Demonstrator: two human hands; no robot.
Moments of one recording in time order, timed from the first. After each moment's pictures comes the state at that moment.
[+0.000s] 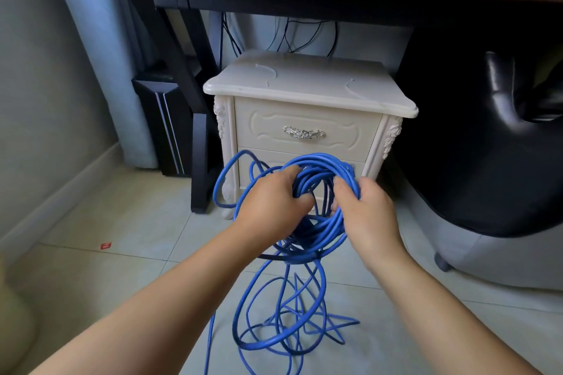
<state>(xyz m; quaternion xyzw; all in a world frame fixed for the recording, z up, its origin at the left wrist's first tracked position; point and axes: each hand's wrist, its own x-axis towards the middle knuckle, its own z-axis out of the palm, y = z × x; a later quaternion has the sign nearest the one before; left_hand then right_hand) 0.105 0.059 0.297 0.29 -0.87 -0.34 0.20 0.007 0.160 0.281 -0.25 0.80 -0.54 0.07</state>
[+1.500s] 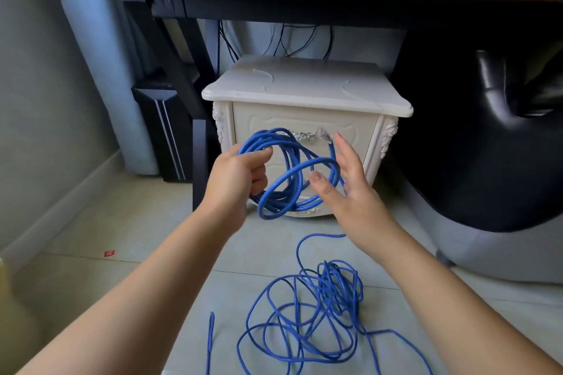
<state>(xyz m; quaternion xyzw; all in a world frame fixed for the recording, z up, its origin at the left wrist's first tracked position) 0.122 0.027 0.314 0.29 -0.56 -0.70 0.34 0.015 0.167 0.299 -0.42 0.71 -0.53 0.18</state>
